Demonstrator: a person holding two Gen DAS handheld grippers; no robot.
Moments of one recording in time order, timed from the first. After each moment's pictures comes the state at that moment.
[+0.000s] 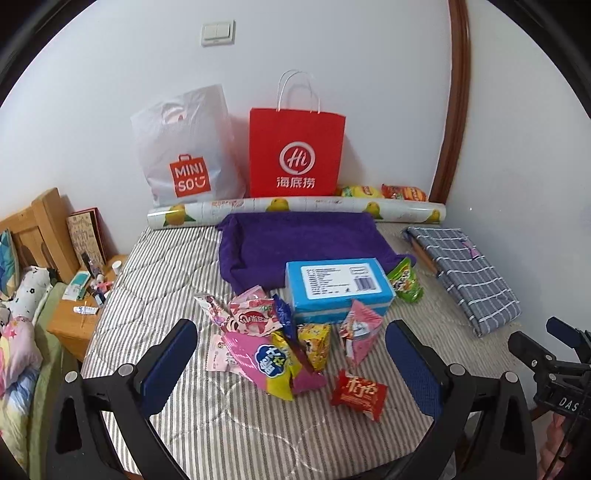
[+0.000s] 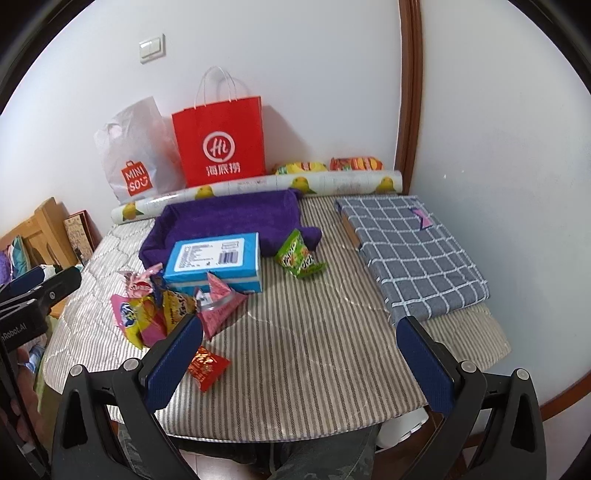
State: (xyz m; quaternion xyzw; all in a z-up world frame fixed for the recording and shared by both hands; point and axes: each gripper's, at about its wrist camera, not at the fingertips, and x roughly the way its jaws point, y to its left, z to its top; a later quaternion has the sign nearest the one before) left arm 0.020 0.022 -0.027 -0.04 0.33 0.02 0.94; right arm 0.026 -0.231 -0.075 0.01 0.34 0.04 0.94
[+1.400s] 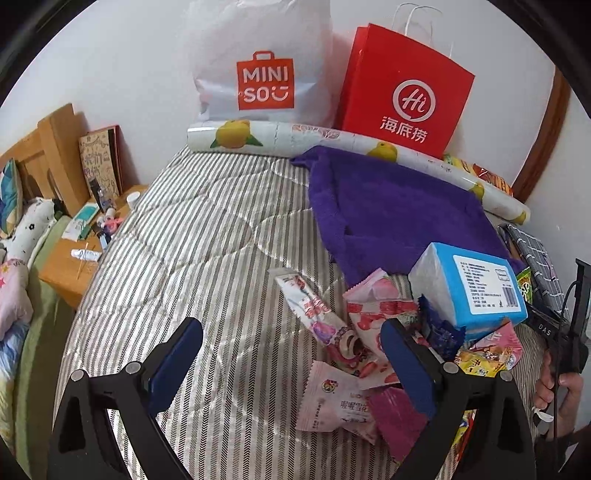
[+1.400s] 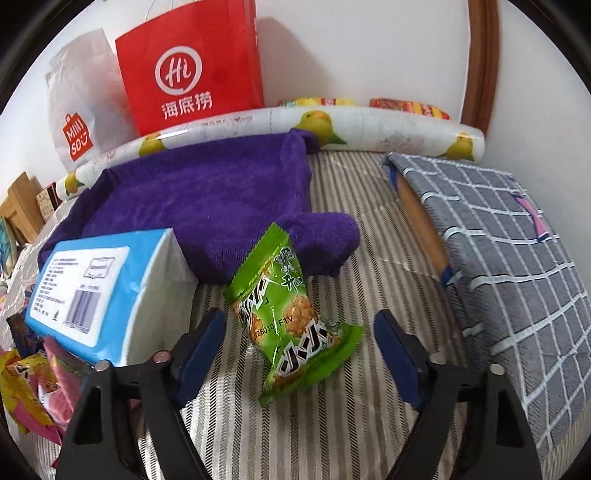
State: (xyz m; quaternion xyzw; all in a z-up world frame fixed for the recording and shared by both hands) left arm 0.129 0.143 -0.131 -0.11 0.42 0.08 0.90; right arm 0.262 -0.221 -0.216 0.00 0.41 0.10 0.91
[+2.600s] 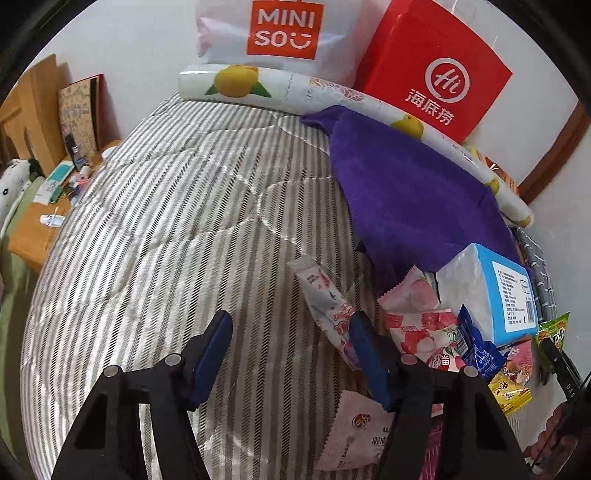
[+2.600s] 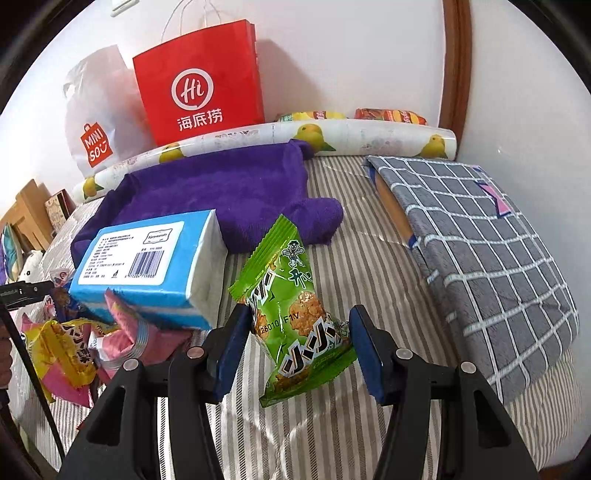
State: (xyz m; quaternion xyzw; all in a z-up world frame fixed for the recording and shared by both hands) left arm 0.168 0.174 -0.175 -0.16 0.47 0.05 0.86; right arm 0.187 -0.229 -0.185 0.01 0.39 0.08 0.92
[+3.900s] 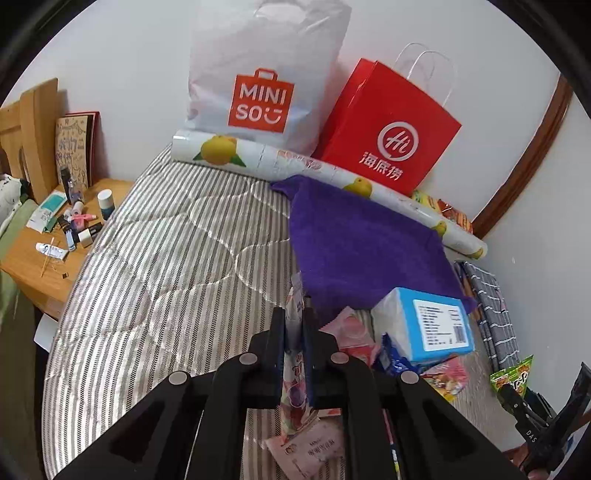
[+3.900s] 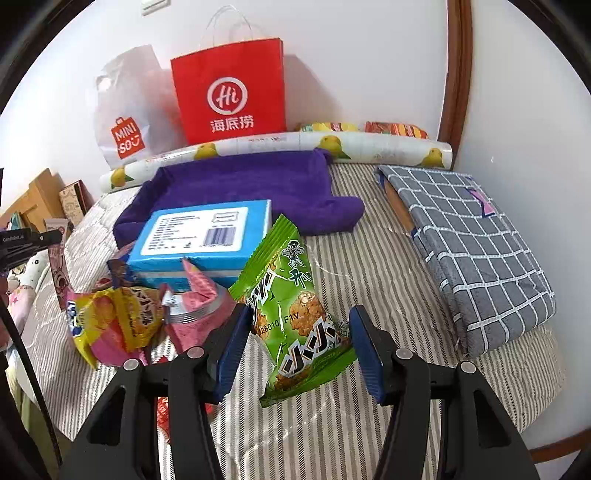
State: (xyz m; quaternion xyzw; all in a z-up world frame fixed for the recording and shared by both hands) left arm 0.133 0.183 -0.102 -0.19 0.39 0.00 0.90; right arm 0.115 -0.201 -0.148 -0.01 0.38 0.09 0.92
